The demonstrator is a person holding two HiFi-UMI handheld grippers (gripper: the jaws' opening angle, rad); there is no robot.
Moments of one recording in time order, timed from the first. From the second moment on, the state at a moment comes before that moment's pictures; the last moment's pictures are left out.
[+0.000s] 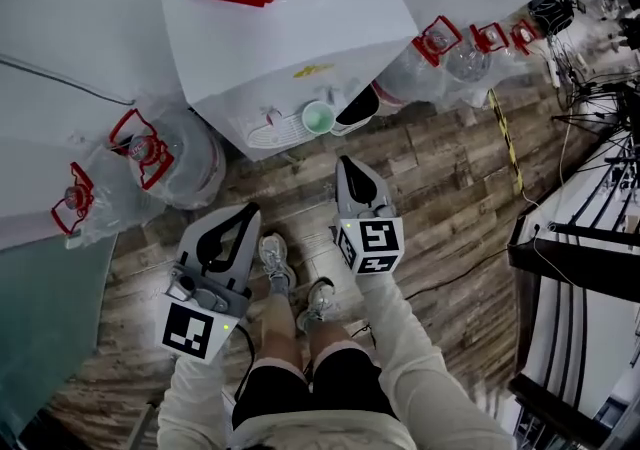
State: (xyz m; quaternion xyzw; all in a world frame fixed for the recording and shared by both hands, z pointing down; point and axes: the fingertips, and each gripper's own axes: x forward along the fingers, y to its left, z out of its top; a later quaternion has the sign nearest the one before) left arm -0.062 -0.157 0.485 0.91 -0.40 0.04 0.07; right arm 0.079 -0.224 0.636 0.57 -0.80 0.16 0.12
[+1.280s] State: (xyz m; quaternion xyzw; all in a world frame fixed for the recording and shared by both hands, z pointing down) left arm -0.051 -0.102 0.309 0.90 -0.42 0.00 0.02; right arm 0.097 -0.111 0.377 0.55 -0.83 0.07 0.07
